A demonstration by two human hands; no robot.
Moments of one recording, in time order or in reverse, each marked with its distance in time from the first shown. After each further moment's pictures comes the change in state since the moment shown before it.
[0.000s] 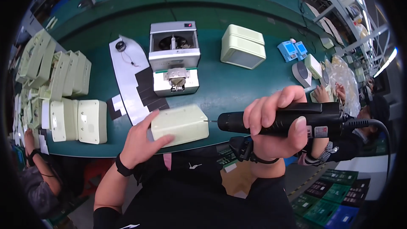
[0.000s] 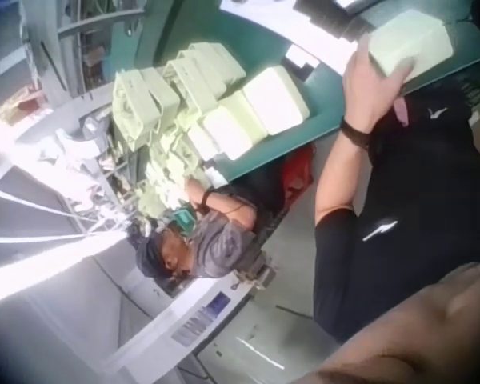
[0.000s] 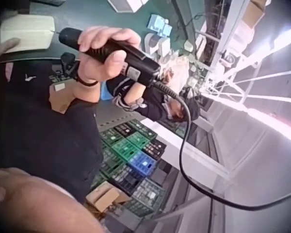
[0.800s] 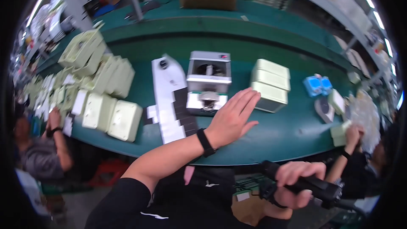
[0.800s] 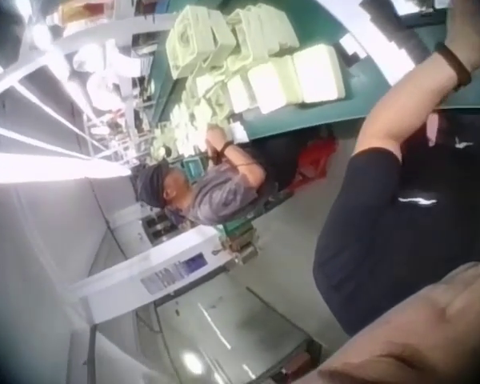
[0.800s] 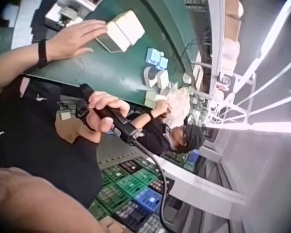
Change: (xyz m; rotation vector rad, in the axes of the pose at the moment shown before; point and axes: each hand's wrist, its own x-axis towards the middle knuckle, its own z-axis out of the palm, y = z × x) left_hand 0.113 0.099 0.084 0.387 0.411 0.802; right_hand -0.075 -0.054 -0.046 -0.115 0.043 -0.153
